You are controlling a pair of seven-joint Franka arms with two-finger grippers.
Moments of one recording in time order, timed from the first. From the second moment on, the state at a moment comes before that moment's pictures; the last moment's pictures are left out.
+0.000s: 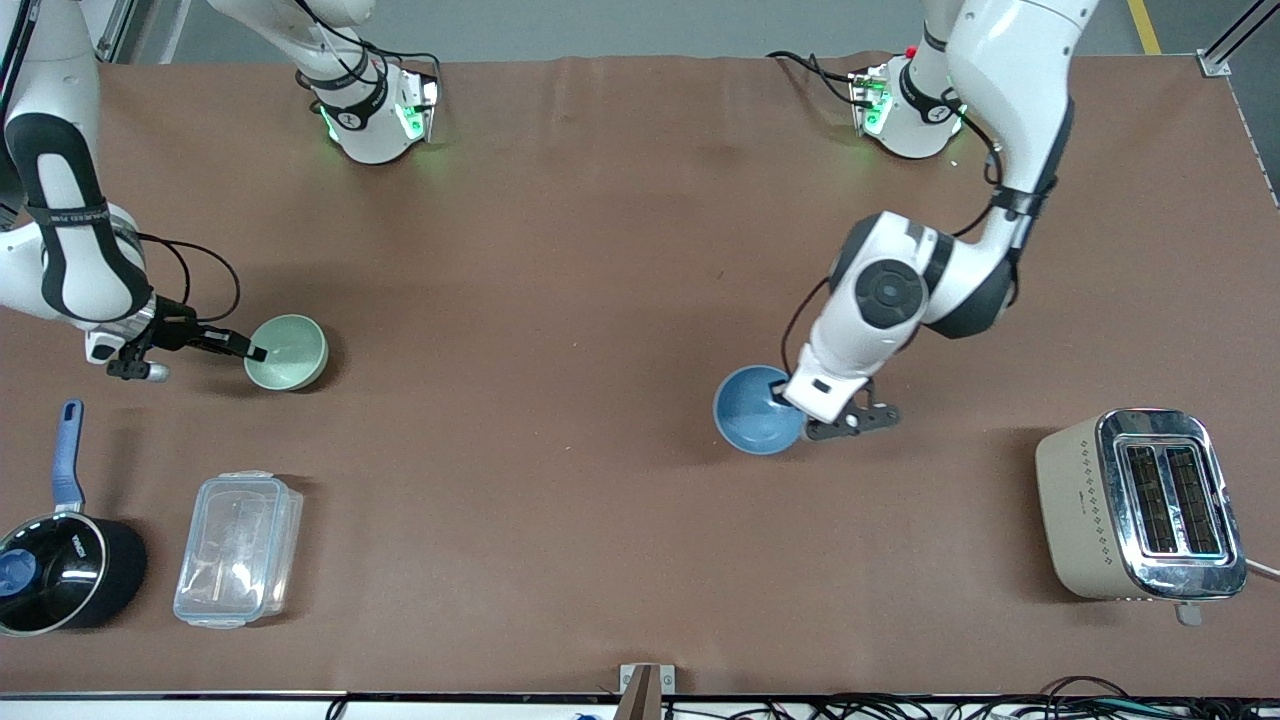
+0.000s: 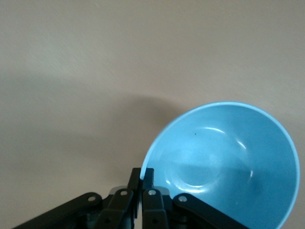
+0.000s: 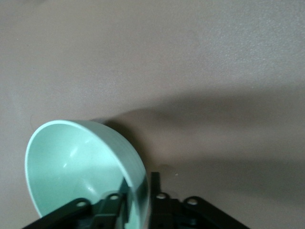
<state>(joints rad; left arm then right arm) -0.41 0.46 -0.11 -1.81 0.03 2.33 -0.73 -0.12 0.40 -0.33 -2.21 0.73 2.25 -0.78</state>
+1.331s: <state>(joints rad) -0.58 0.61 -0.11 -1.69 0.03 2.43 -1.02 -0.08 0.20 -0.07 -2.16 0.44 2.25 -0.23</state>
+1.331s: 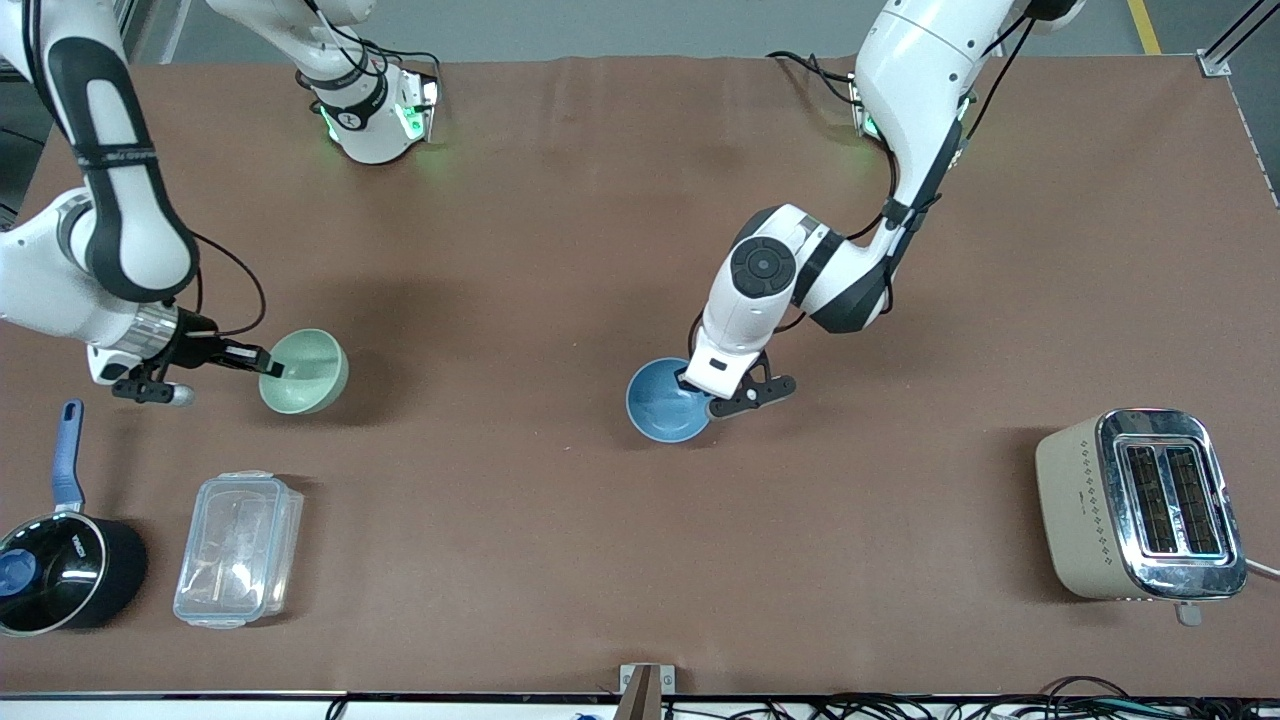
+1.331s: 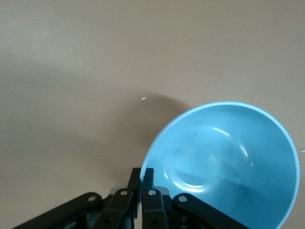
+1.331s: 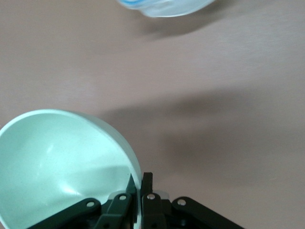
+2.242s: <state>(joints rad) -0.62 0.70 -0.10 -1.58 0.03 2.43 -1.06 -0.05 0.21 0.42 -1.99 0.13 2.26 0.79</state>
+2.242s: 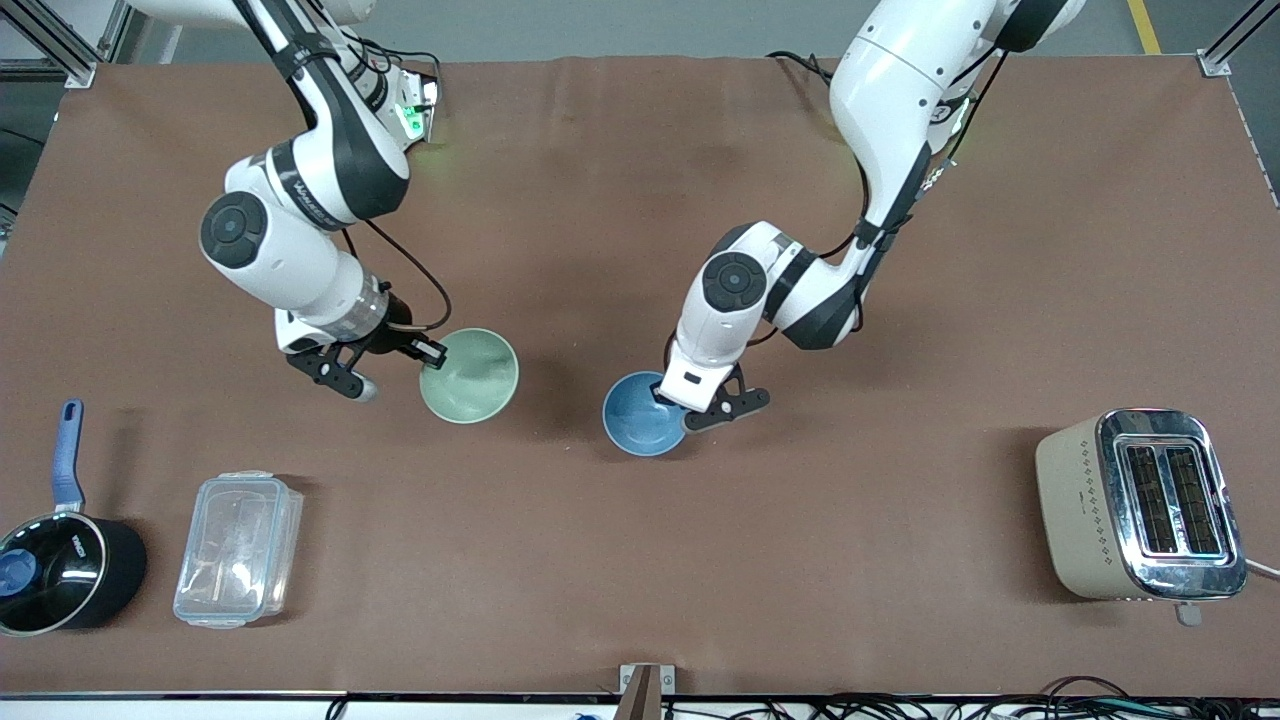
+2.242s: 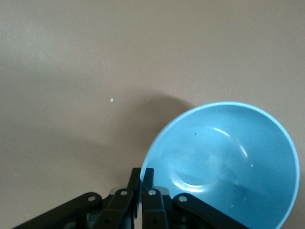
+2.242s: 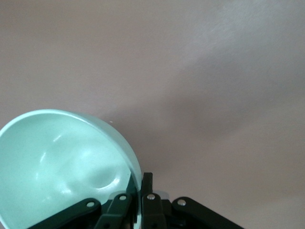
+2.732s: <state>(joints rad) -0.61 0.70 -0.09 -1.57 0.03 2.43 -1.07 -0.04 0.28 0.43 -1.92 0.13 2.26 0.85</state>
